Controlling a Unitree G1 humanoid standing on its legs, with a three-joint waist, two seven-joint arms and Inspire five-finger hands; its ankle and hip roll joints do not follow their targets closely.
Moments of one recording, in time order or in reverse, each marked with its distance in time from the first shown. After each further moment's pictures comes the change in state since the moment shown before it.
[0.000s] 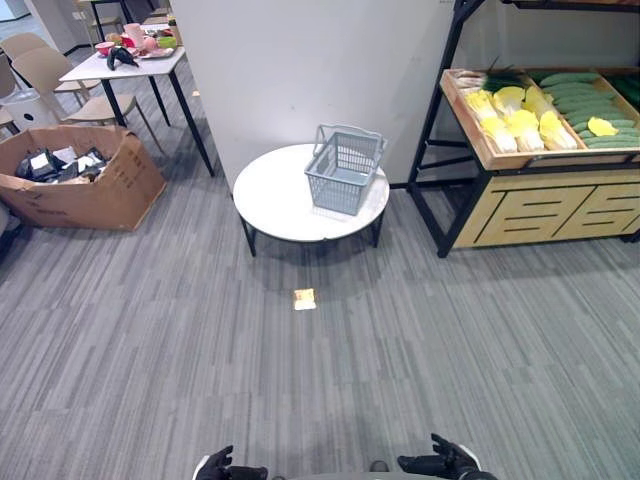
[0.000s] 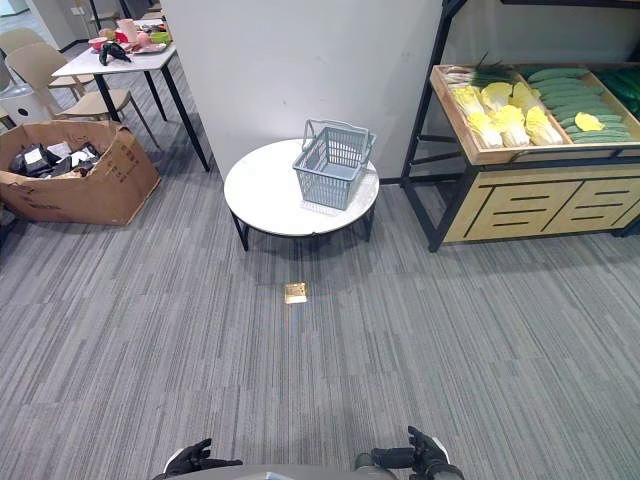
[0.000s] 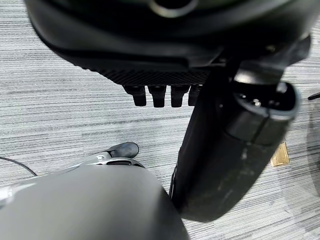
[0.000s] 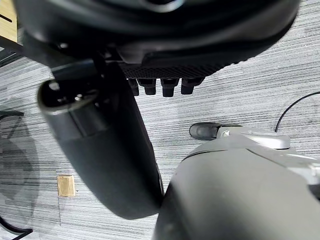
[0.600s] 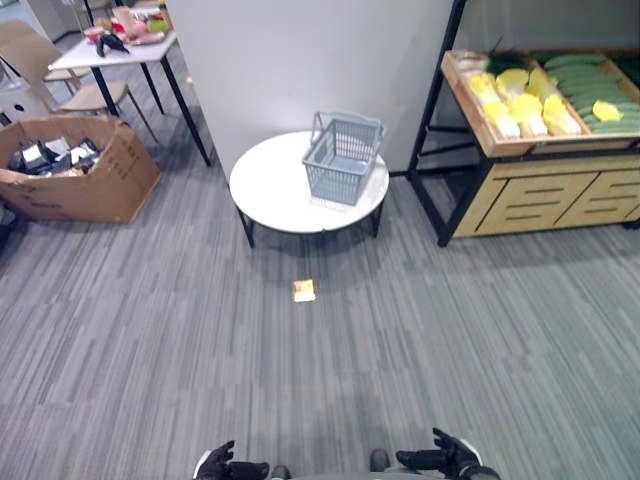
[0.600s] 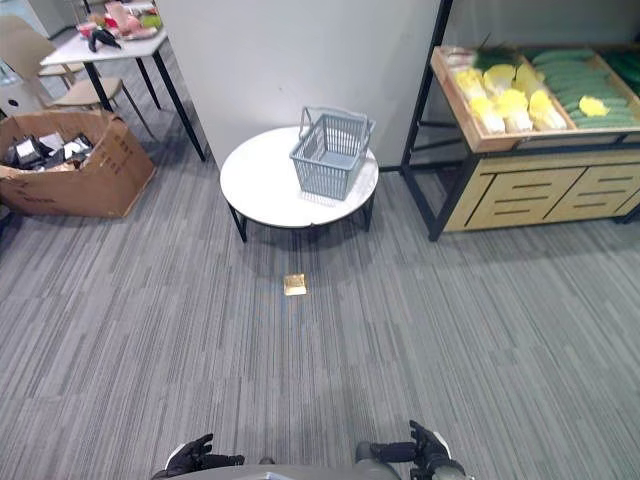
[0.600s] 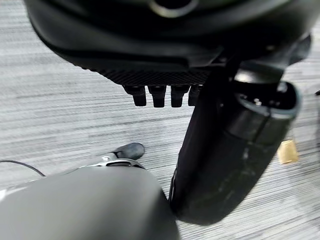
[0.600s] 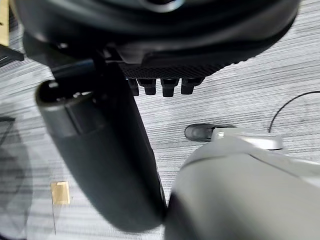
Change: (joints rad) left arm -0.046 -0.001 -0.006 -0.014 0.000 -0.003 0.011; right arm -0.065 -0.019 -0.007 -0.007 0.048 -0.003 -0.009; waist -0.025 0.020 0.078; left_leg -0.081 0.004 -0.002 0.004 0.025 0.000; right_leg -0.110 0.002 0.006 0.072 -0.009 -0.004
